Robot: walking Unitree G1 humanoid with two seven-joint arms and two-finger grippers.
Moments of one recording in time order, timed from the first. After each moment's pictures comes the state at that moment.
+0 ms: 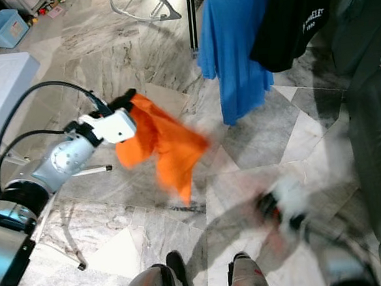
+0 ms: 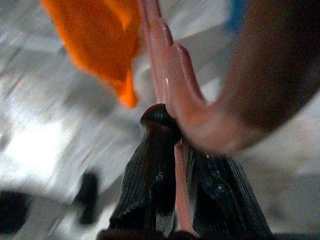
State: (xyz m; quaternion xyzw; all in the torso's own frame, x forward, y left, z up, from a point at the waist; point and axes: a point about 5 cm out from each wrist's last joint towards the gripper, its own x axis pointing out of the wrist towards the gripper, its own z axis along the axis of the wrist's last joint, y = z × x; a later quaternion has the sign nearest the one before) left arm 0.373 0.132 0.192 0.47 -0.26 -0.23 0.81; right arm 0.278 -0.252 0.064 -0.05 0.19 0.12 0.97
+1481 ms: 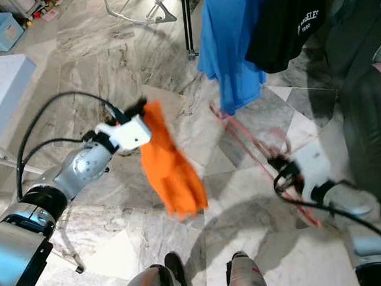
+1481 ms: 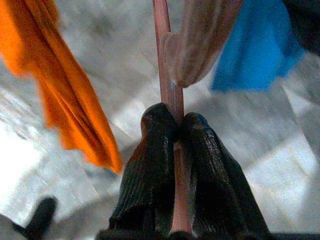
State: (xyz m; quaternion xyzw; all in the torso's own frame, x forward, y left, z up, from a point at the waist) left arm 0.379 0.122 0.161 0.49 -0.17 -0.24 0.82; right arm 0.282 -0.260 0.128 -0.14 0.10 0.22 0.96
